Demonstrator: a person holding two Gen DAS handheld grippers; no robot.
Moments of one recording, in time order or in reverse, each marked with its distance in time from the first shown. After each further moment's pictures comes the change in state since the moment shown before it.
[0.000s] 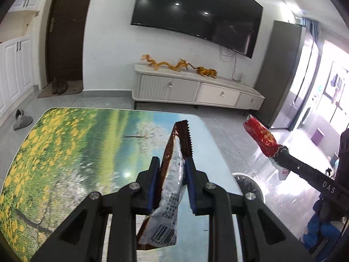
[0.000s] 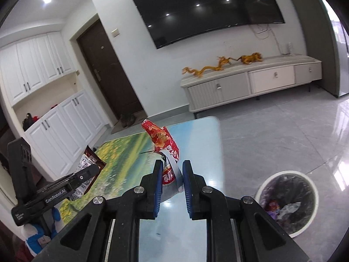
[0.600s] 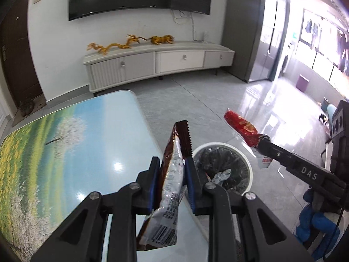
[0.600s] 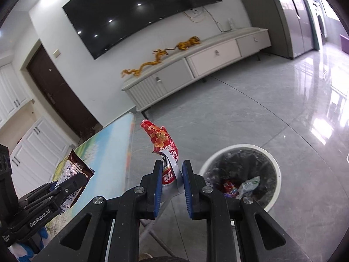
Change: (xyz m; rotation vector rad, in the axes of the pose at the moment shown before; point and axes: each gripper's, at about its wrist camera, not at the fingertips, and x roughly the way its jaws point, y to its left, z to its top) left arm 0.097 -0.170 -0.025 0.280 0.189 -0.103; right arm -0.022 -0.151 -0.028 0.282 0.024 -0.220
